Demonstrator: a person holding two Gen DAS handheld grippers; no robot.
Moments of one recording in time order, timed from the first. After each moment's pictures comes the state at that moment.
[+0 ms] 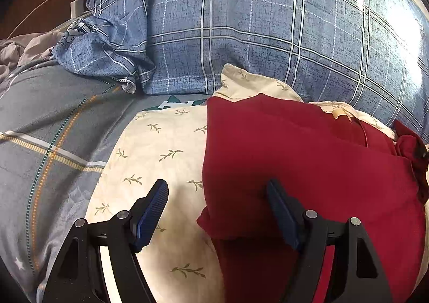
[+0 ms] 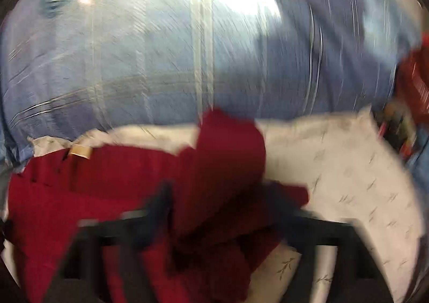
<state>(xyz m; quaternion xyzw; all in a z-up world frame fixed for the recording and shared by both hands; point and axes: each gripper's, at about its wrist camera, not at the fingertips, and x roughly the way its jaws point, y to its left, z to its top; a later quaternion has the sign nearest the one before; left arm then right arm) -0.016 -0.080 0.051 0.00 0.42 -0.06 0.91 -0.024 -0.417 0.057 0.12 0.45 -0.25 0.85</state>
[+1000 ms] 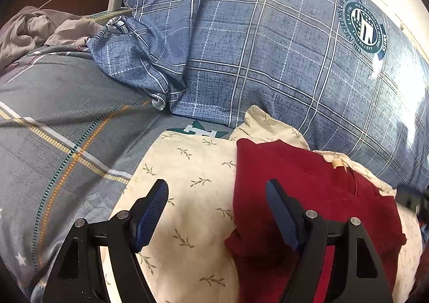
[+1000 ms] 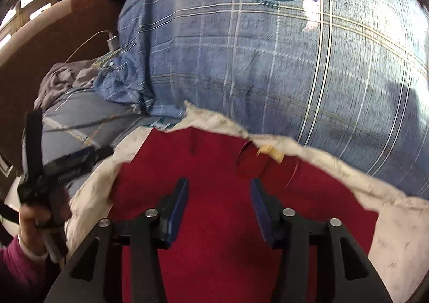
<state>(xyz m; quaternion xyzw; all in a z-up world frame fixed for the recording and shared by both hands) -0.022 -0.029 0.075 -0.11 0.37 -0.05 0.92 0.011 -0.264 0.099 0.01 0.43 0.10 0.90</state>
